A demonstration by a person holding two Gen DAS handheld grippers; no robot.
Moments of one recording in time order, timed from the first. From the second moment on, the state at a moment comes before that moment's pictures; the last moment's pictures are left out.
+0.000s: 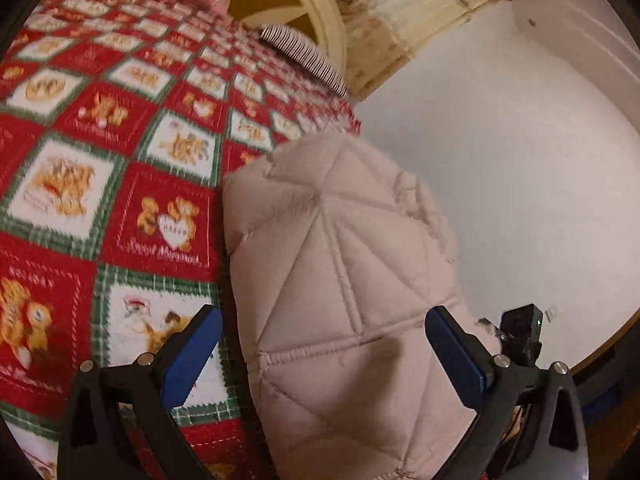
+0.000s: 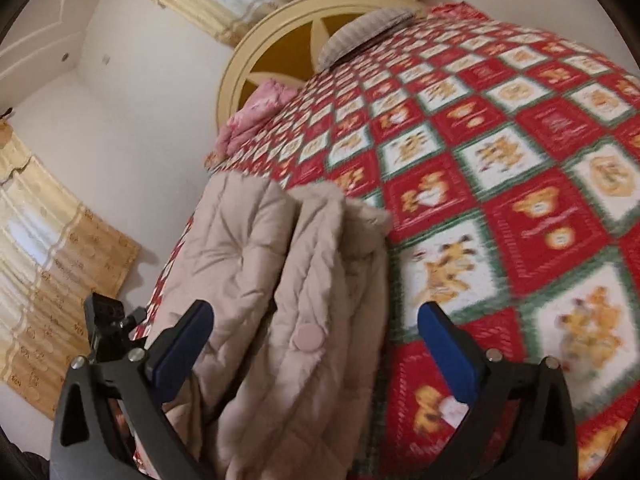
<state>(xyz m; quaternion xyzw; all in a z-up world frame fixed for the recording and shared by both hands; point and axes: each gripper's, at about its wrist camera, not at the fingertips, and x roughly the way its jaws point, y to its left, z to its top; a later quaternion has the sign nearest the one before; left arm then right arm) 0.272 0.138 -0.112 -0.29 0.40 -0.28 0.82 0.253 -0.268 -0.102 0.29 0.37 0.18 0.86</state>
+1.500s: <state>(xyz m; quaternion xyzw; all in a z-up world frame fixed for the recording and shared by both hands) 0.214 0.015 -0.055 -0.05 0.46 -0.28 0.84 0.148 -0.199 -0.089 0.26 0.35 0.23 0.87</state>
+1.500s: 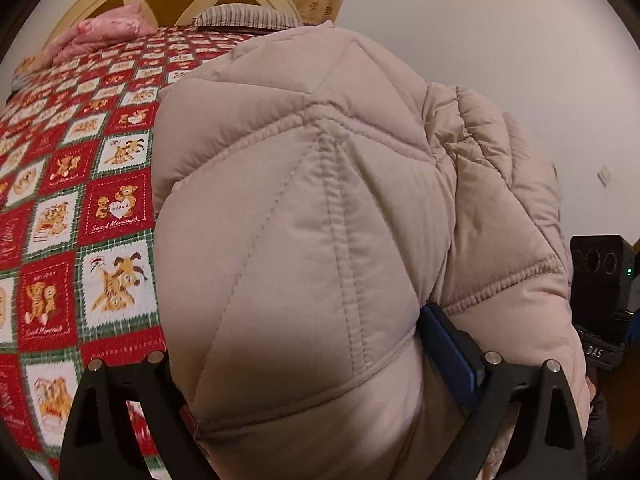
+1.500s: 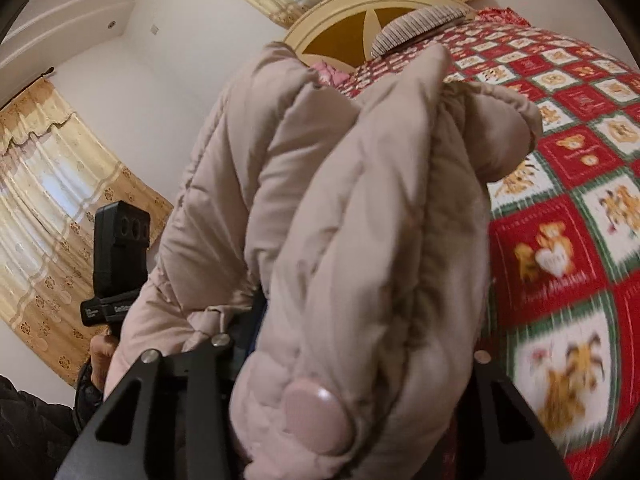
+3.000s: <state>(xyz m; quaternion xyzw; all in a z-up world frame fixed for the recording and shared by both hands) 0.139 -0.007 -0.047 -0.05 0.43 -0.30 0.85 0.150 -0.232 -0.081 0.23 0.32 0.18 0.90</state>
